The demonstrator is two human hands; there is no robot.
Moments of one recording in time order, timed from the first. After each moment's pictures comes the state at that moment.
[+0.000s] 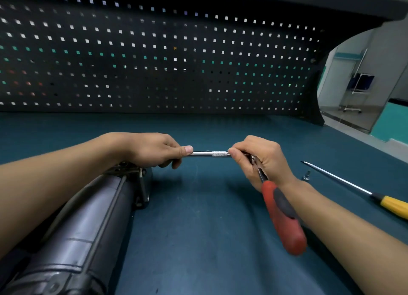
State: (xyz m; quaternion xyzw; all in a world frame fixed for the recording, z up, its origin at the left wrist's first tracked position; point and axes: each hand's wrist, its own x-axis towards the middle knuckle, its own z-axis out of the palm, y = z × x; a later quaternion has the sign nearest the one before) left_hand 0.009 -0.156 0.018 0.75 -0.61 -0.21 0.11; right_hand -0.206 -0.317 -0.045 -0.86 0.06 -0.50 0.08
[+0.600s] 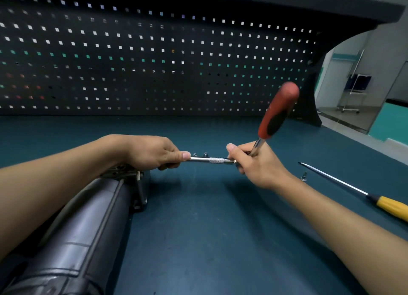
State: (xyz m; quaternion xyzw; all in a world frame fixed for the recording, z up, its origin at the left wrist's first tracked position) left_hand 0.010 -0.160 0.018 0.73 -0.65 -0.21 0.09; right_hand -0.206 -0.312 -0.033 -0.86 0.22 -0.32 0.34
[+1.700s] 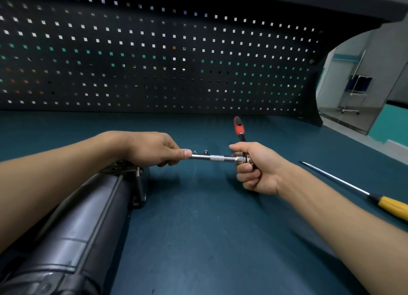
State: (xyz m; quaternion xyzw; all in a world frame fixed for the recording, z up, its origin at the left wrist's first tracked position) left_hand 0.012 -0.159 0.014 0.75 -0.62 -0.21 0.10; right_hand -0.202 -0.308 -0.017 -0.56 0.38 -0.10 0.73
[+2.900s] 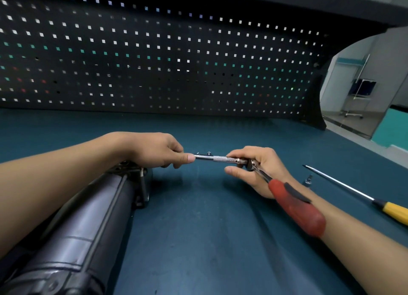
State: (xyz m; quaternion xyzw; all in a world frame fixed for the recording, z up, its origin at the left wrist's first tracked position) left_hand 0.015 -0.160 0.014 0.77 -0.61 -0.17 0.10; right_hand -0.215 -0.304 -0.038 -0.88 0.16 -0.35 0.27
